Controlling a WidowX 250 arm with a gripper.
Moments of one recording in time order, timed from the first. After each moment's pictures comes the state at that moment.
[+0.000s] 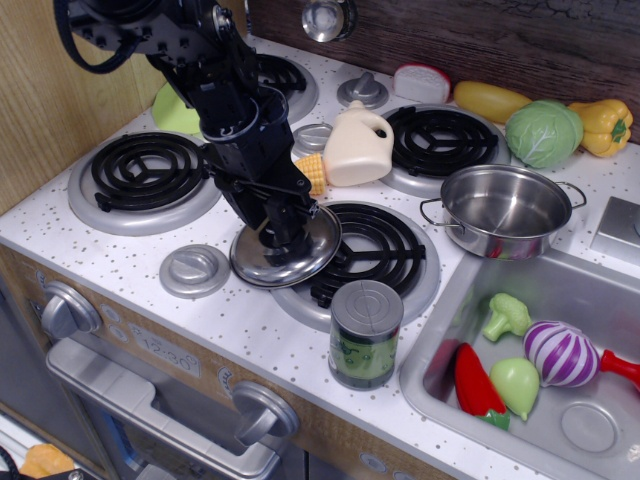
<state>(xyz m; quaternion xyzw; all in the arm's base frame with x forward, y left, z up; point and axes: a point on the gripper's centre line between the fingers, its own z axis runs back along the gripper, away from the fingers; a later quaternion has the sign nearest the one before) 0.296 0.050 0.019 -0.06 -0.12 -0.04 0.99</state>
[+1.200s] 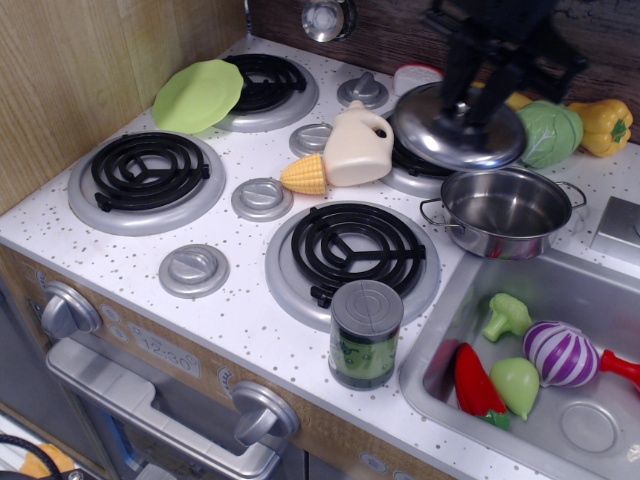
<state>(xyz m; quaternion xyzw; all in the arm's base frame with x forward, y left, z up) 0.381 -0.064 0.123 0.12 -0.06 -0.04 0.99</state>
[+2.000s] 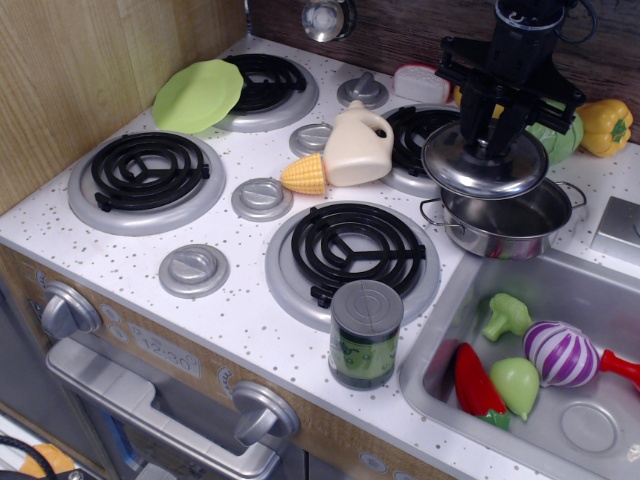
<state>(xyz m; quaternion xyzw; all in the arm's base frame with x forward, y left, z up) 0.408 -0.077 0.082 0.04 -0.10 -0.06 0.99</state>
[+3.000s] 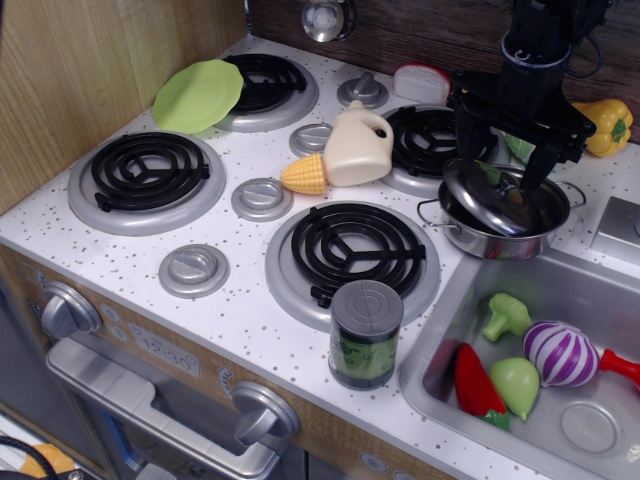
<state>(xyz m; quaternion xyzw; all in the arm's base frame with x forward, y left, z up) 0.405 -0.092 0.064 0.02 -0.12 -0.06 0.99</state>
